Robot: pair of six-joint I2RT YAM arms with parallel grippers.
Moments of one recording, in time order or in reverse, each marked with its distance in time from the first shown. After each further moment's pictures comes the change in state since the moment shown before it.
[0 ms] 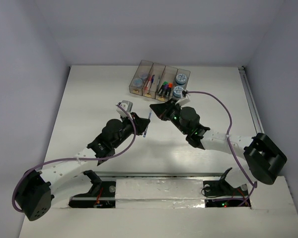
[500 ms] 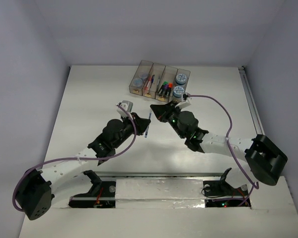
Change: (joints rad) left arm -0.003 0.005 0.000 0.004 -0.008 -0.016; right arm 0.069 -0.016 -0.018 0.031 0.126 -0.026
